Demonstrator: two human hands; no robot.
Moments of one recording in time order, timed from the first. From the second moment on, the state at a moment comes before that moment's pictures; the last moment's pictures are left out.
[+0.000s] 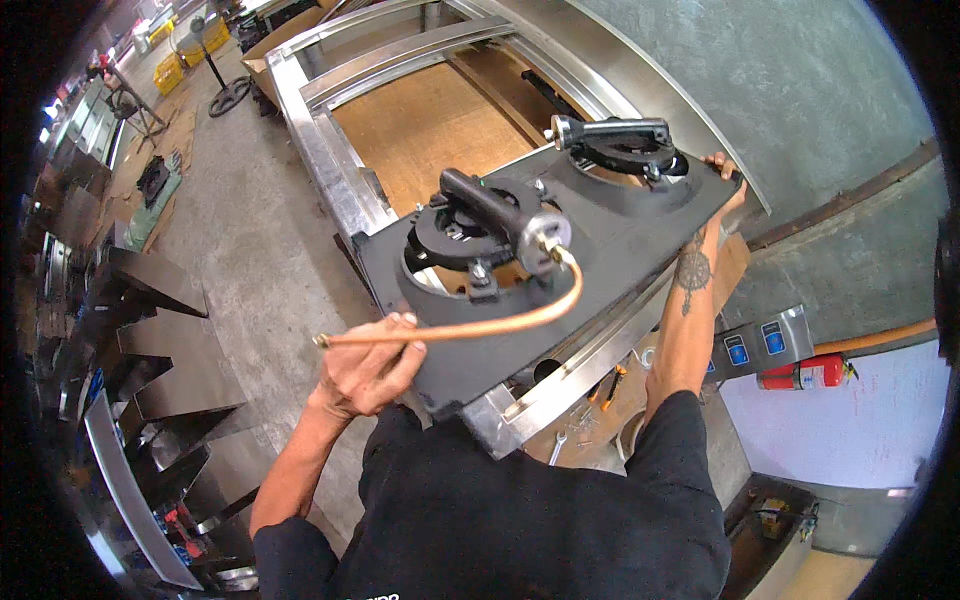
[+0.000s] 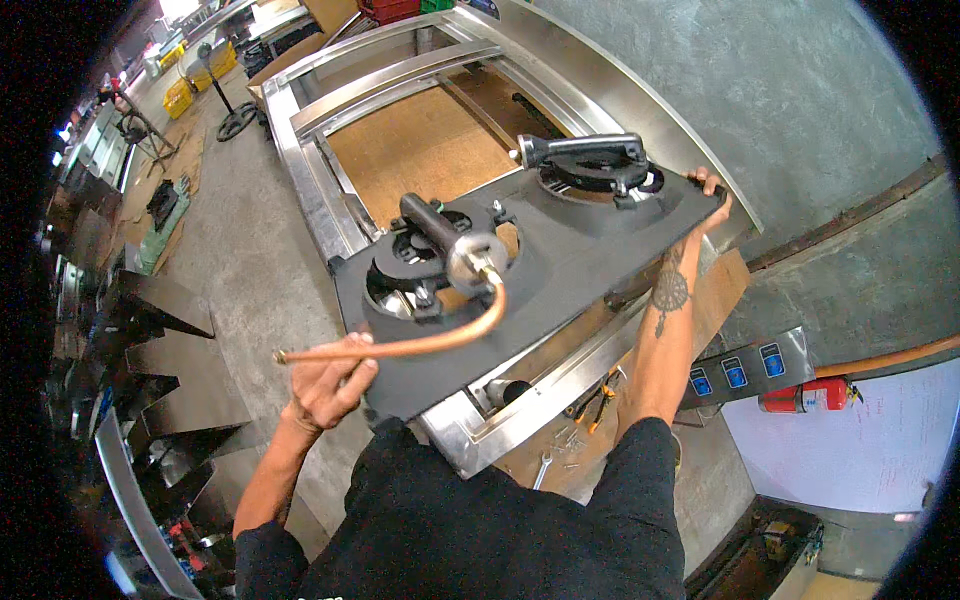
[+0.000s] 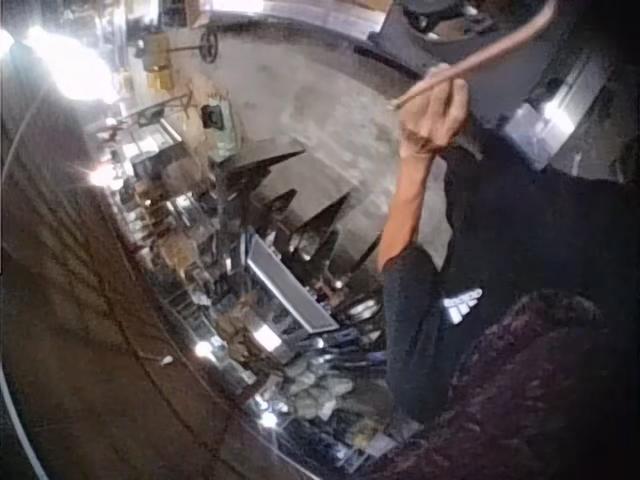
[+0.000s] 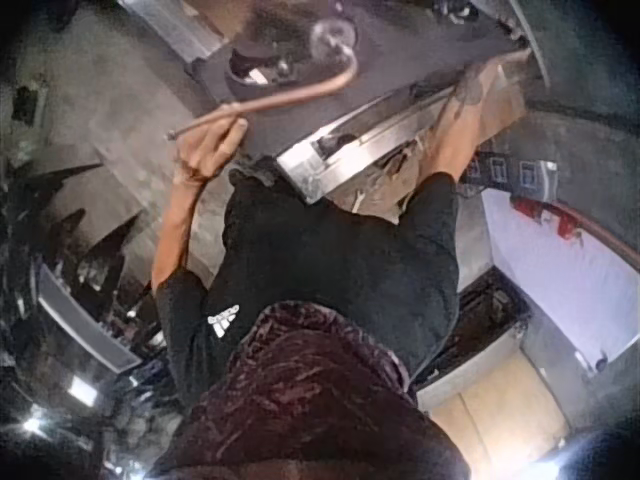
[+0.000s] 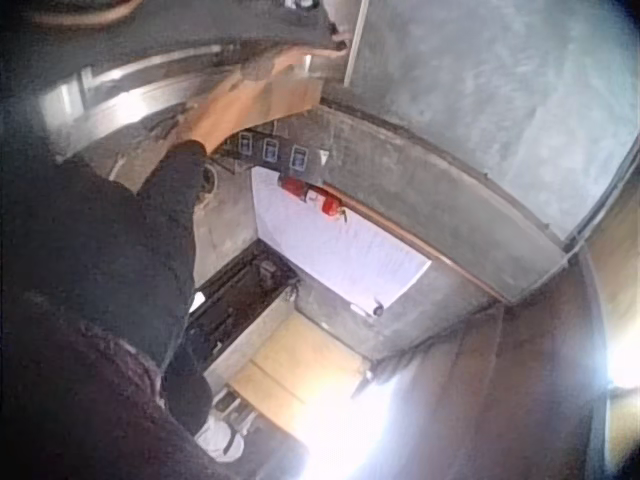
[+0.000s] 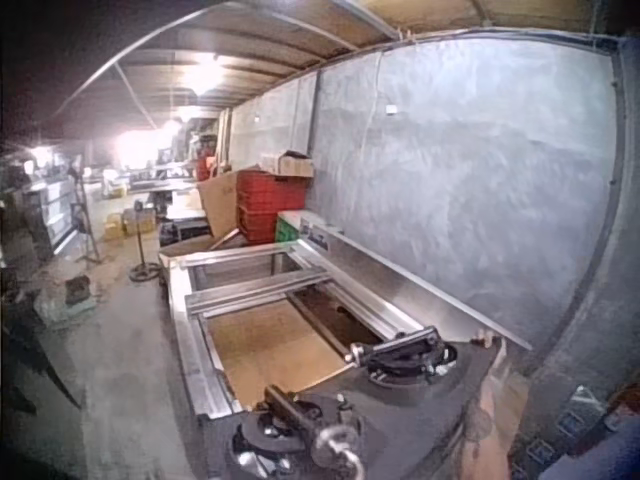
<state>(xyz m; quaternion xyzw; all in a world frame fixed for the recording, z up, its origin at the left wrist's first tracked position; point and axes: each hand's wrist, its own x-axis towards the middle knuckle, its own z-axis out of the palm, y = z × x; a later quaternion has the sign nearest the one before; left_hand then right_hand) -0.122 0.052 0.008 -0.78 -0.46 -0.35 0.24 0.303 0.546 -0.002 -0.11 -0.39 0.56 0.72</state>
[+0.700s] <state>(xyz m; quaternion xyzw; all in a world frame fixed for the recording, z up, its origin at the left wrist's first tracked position) -0.116 0.051 -0.010 -0.91 -0.35 -0.16 0.14 0.346 0.458 -0.081 -0.56 -0.33 0.34 0.68</state>
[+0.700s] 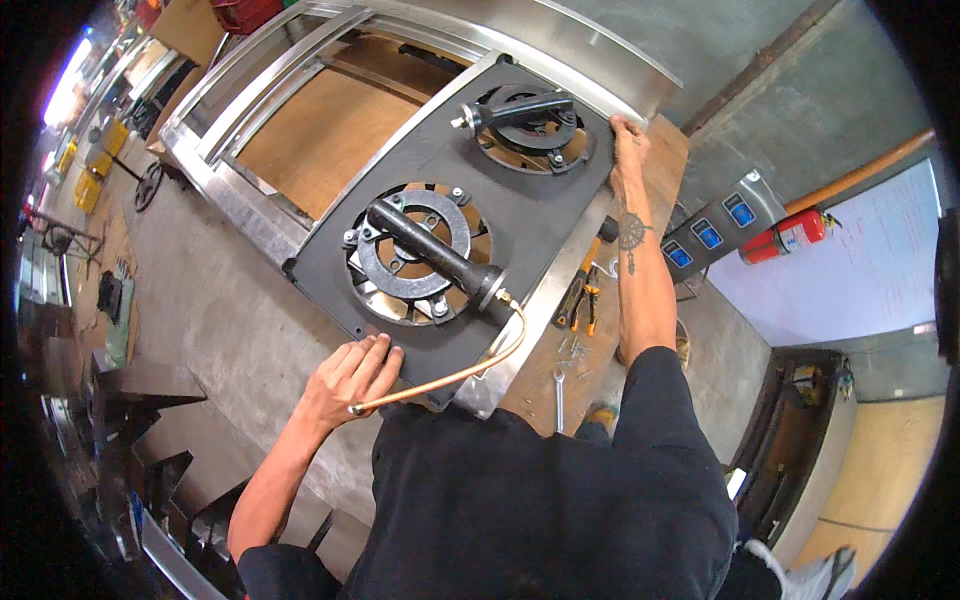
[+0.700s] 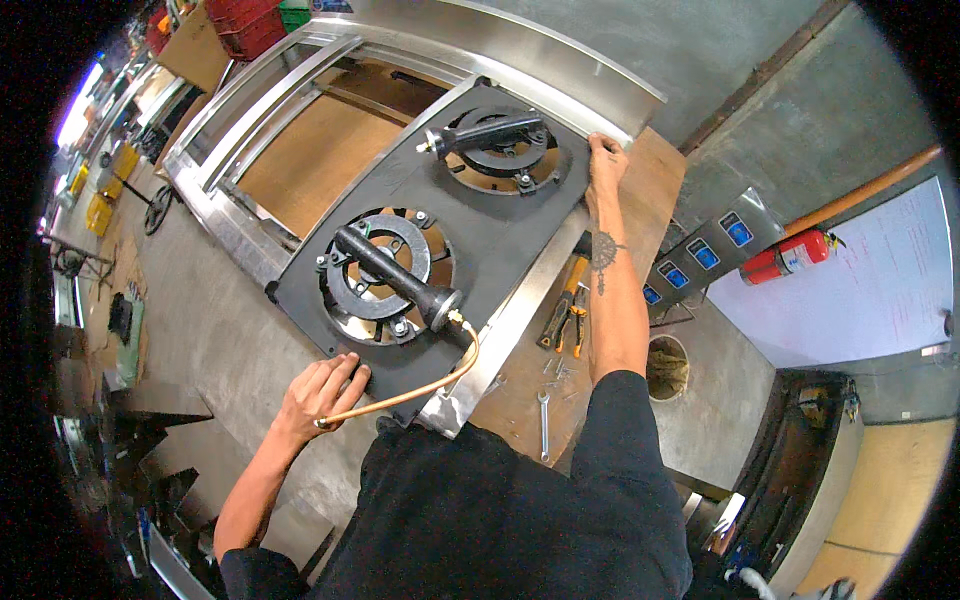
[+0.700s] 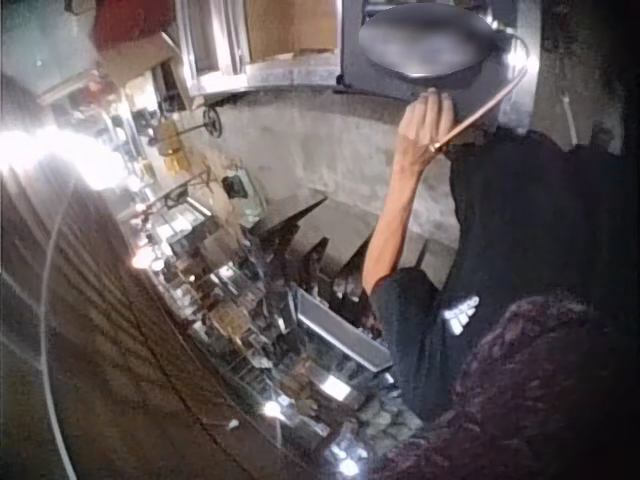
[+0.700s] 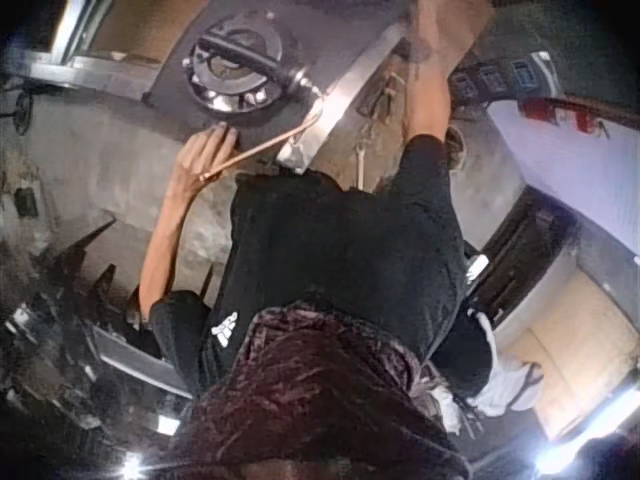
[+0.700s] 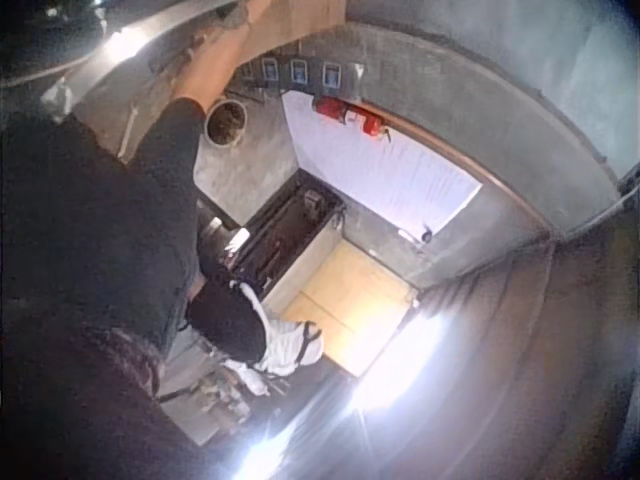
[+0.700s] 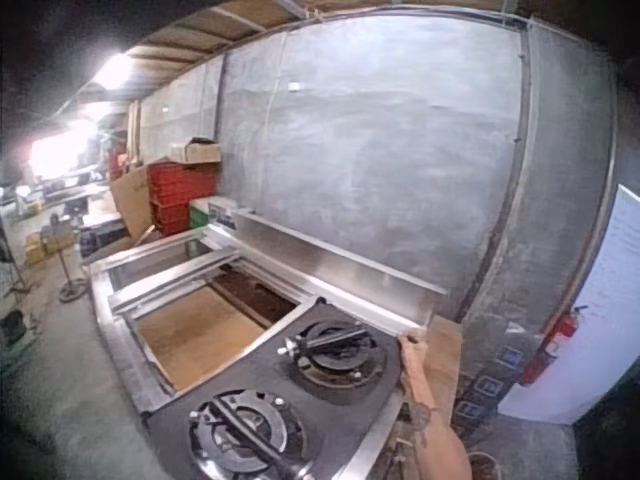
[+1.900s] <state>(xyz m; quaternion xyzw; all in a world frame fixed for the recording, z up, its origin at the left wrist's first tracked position) -0.142 0.074 0.018 -0.96 -0.22 -0.11 0.10 0.397 0.466 -0.013 -0.65 -0.59 0.22 0.42</state>
